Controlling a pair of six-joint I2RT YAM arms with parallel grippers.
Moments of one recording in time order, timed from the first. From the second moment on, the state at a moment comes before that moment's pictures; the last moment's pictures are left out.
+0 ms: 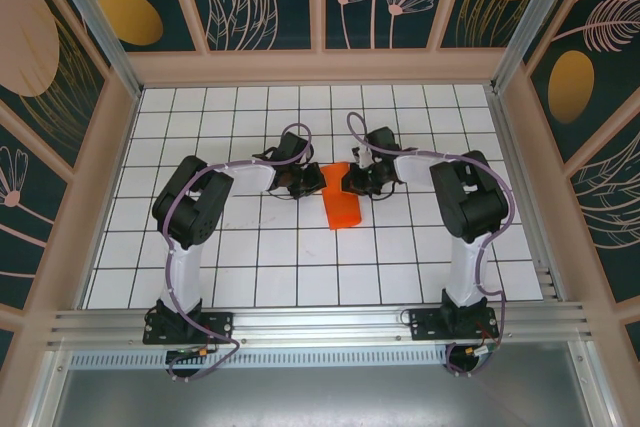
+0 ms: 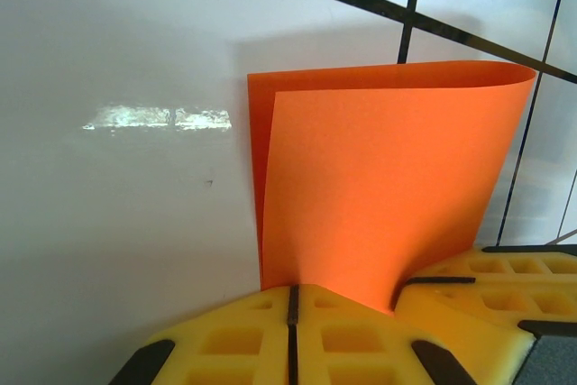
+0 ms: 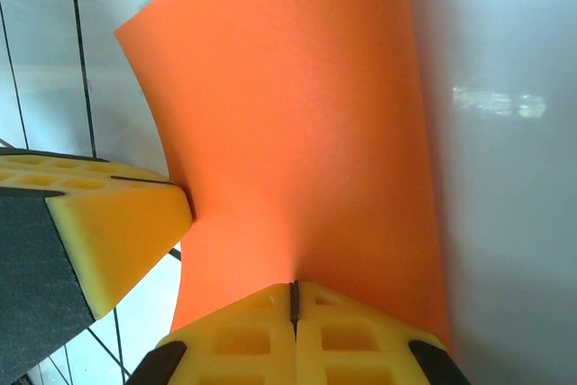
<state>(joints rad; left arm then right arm) -0.57 2.06 1.23 -0.14 0.36 -0.90 0.41 1.97 1.12 -0.26 -0.57 0.46</state>
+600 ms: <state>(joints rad) -0.57 2.06 1.22 -0.13 0.36 -0.91 0.31 1.86 0.98 -0.20 -0.62 0.39</state>
